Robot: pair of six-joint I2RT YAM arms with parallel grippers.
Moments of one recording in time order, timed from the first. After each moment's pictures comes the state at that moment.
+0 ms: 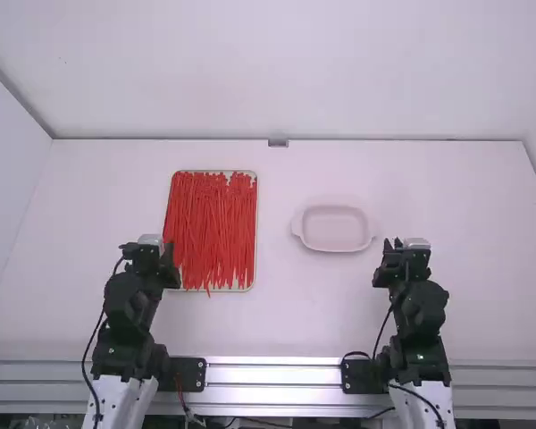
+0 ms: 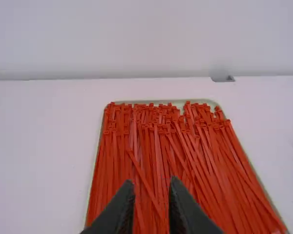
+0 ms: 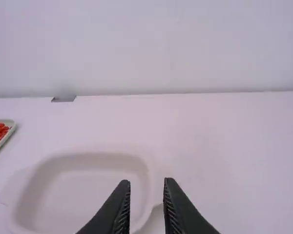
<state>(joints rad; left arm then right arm) -0.01 0.29 0.19 -0.18 0.03 -0.01 0.02 0.28 0.14 -0.07 -0.02 0.00</state>
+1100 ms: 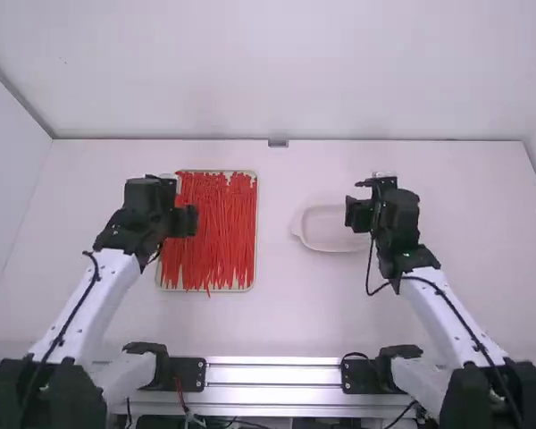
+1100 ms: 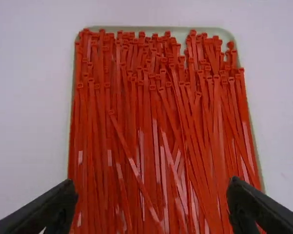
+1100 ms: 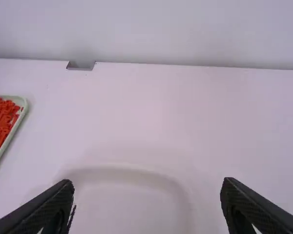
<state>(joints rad) -0.02 1.18 0.83 -0.48 0.06 -0.06 0.15 1.19 0.64 0.03 -0.02 0.02</state>
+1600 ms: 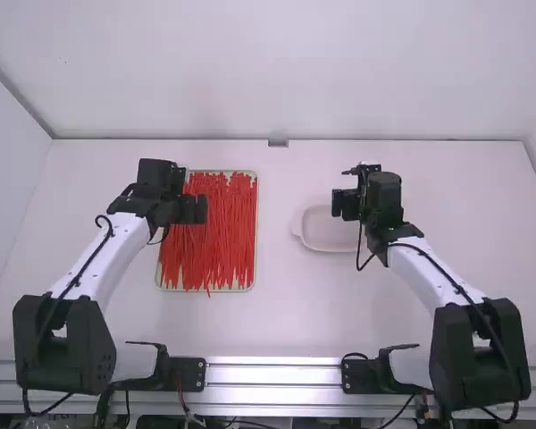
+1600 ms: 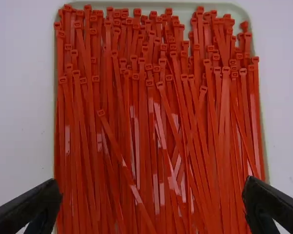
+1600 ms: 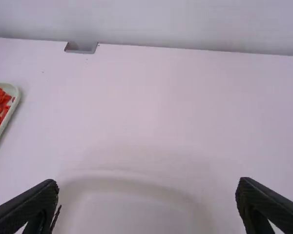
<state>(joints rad) -0.03 1.42 1.00 -0.55 0.07 -0.06 0.18 1.43 0.77 0.04 -0.02 0.02</state>
